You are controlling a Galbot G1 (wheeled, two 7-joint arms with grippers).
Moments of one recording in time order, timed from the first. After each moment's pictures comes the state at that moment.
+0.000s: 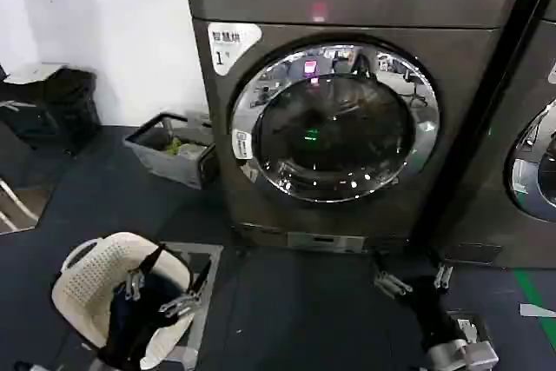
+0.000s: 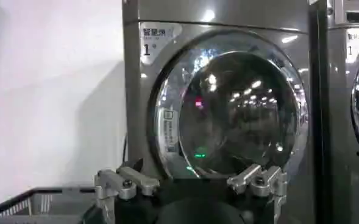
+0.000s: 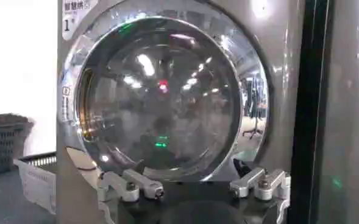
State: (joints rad) left arm 1.80 -1.42 -0.76 -2.37 -0.27 -0.04 0.37; right arm -1.58 1.49 0.71 2.26 0.15 -0.09 -0.29
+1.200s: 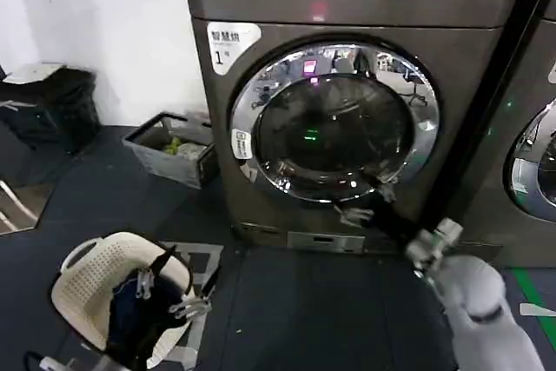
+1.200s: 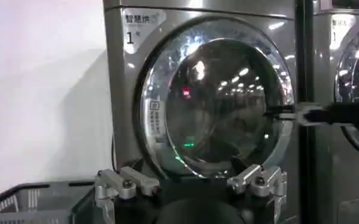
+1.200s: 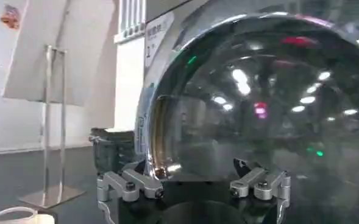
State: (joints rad) left arm 1.79 -1.42 -0.75 -2.38 -0.21 0.04 0.40; right arm -0.72 1.16 0.26 1.67 0.40 -0.19 -0.60
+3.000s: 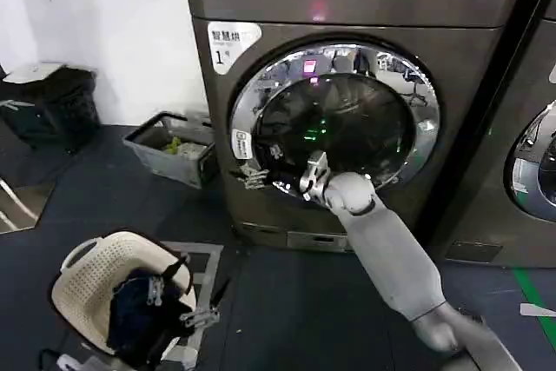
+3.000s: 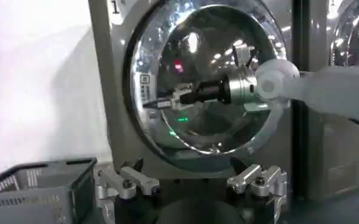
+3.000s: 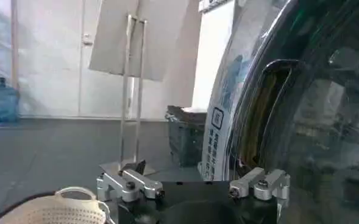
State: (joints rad) left arm 1.78 -1.42 -0.71 -2.39 -0.12 0.16 0.40; right arm -0.34 1.34 -0.03 1.27 0.40 -0.16 -0.77
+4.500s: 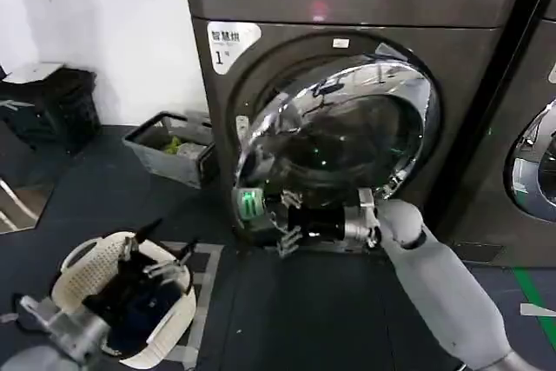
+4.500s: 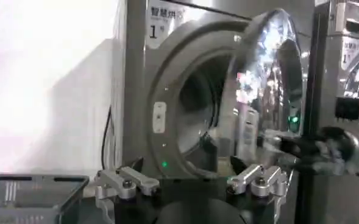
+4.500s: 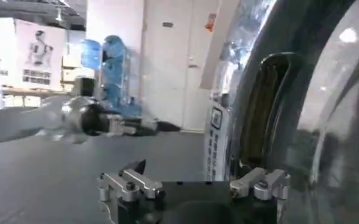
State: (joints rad) left arm 1.49 -1.21 -0.90 -2.20 -0.60 0.23 0.52; right arm -0.57 1.08 0.03 1.58 0.59 -0.09 -1.21
